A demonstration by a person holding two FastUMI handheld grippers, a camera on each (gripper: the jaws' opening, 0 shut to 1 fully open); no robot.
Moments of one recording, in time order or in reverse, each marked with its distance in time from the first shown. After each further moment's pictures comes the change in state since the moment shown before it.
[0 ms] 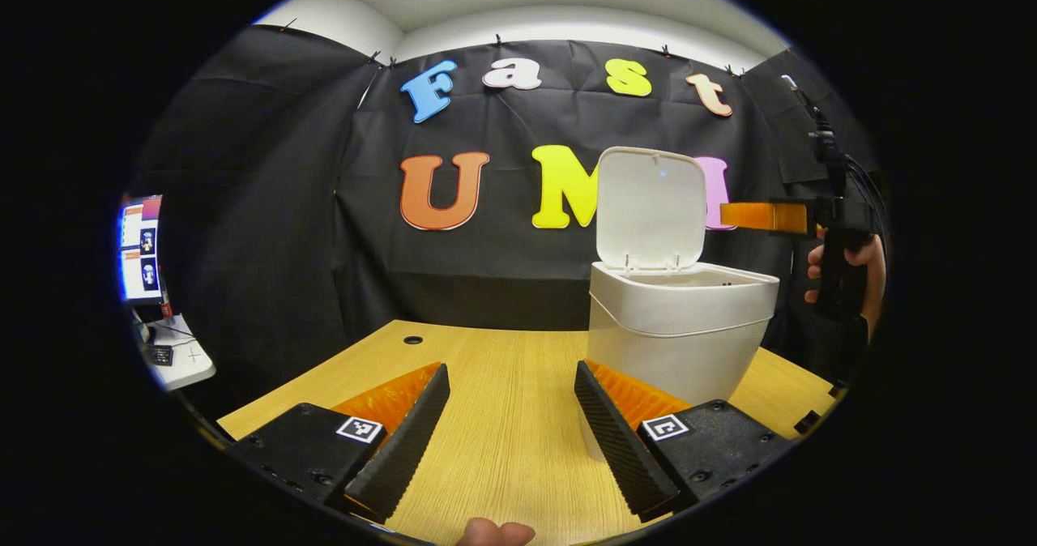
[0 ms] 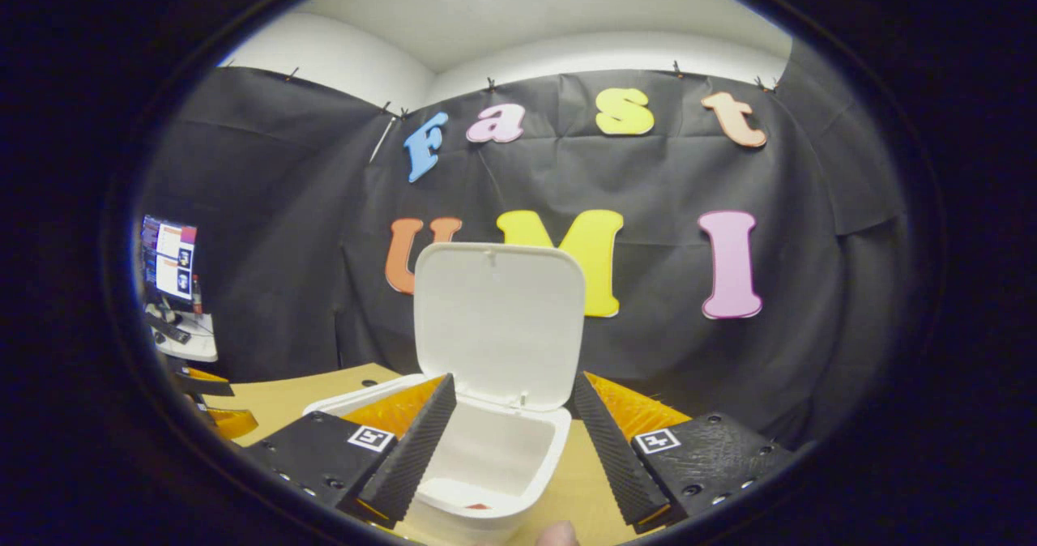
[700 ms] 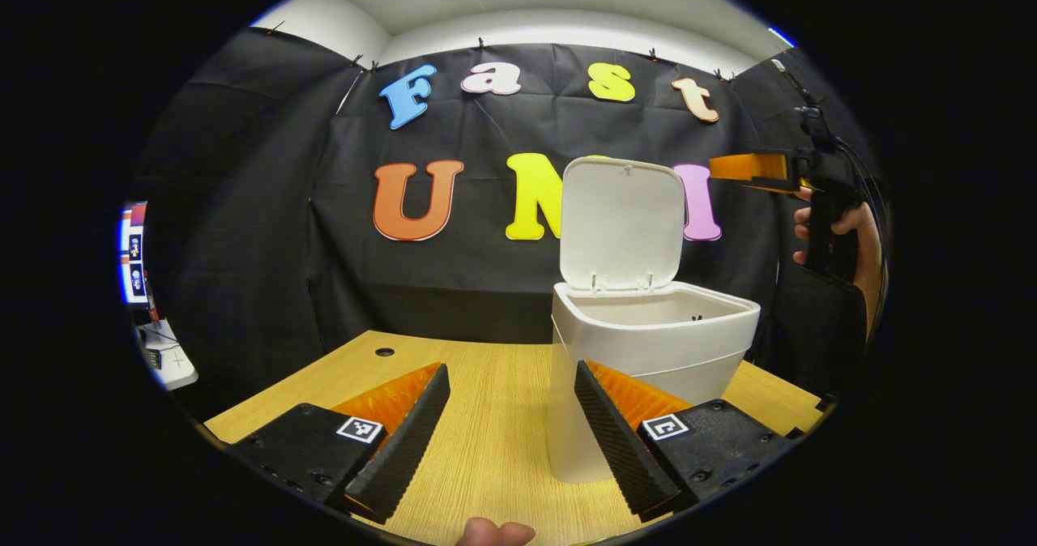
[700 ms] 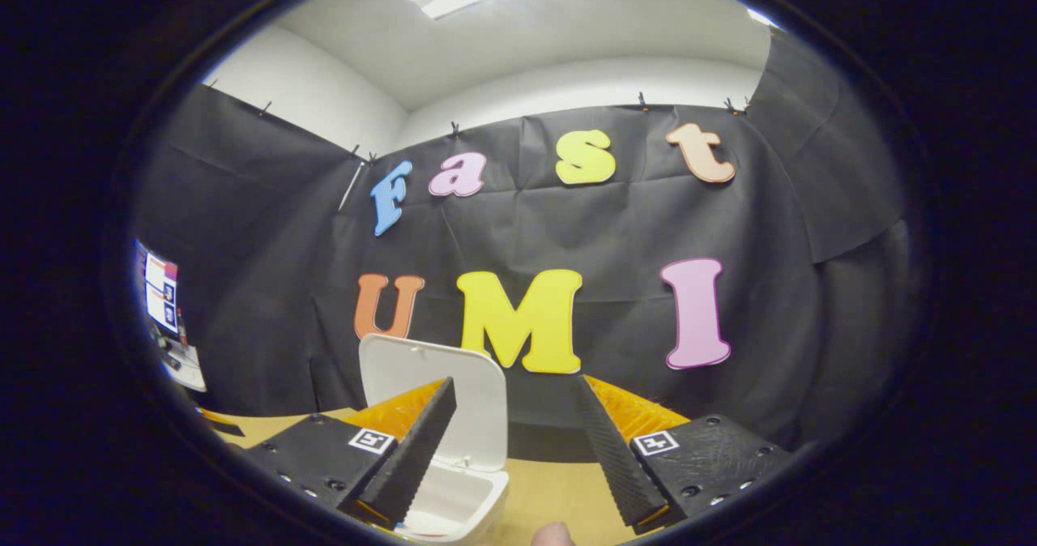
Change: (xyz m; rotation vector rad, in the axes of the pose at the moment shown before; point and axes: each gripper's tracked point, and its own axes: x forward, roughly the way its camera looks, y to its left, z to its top) left arm 0.021 -0.036 0.028 0.005 -0.025 -0.049; right arm 0.028 -0.046 0.081 0.061 -0.148 -0.062
